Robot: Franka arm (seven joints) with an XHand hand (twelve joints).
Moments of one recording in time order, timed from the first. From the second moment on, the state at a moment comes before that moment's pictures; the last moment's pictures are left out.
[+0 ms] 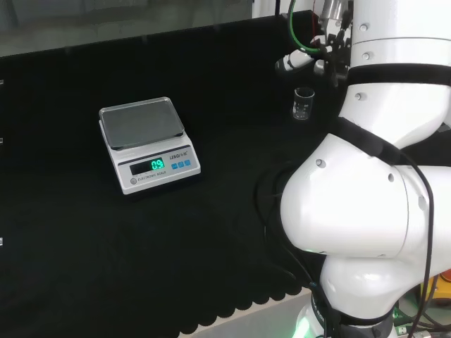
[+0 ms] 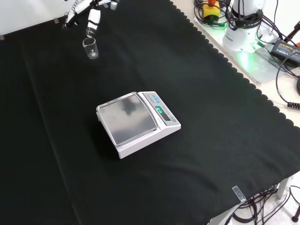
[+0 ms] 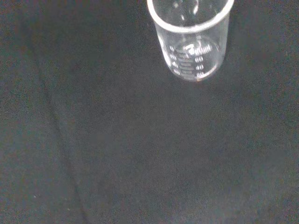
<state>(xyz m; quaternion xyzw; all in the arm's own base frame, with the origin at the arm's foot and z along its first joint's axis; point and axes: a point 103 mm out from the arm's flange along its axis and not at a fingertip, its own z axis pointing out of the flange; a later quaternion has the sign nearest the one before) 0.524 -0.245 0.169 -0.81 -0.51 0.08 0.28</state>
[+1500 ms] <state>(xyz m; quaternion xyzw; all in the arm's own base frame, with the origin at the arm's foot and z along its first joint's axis) 0.519 -0.220 0.118 -0.80 -0.50 0.13 0.30</state>
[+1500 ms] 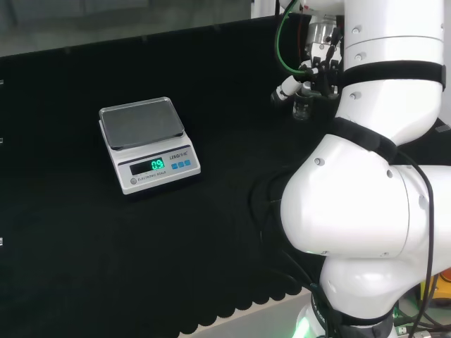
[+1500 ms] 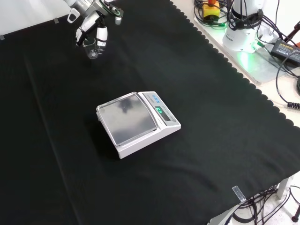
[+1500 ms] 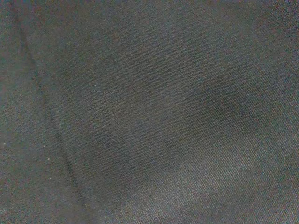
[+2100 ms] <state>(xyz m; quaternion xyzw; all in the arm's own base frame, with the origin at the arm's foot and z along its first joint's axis) 0.522 -0.223 0.116 -0.81 -0.50 0.14 0.28</state>
